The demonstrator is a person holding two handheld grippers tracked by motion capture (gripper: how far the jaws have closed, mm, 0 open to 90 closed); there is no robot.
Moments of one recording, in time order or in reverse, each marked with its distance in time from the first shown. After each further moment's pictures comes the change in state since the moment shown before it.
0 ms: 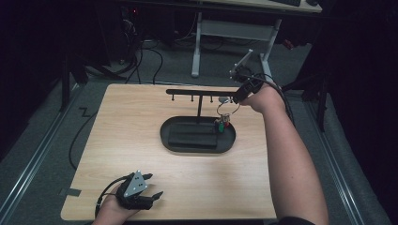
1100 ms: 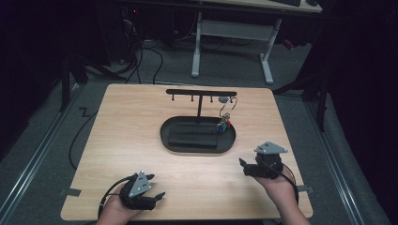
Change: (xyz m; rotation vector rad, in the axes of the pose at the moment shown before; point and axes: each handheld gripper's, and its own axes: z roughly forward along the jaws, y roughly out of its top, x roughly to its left) left arm -0.005 0.000 0.011 0.026 0.012 -0.004; right arm 0.084 -0.230 0.073 -0.471 -0.011 0.132
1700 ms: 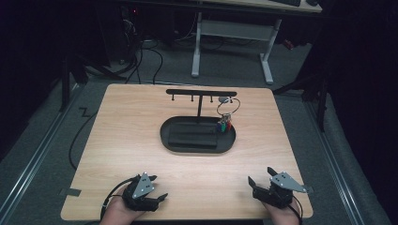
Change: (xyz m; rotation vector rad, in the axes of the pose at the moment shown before) left arm -0.007 0.003 0.004 0.004 -0.001 0.004; right arm 0.012 -0.088 -0.020 -0.208 -0.042 0.126
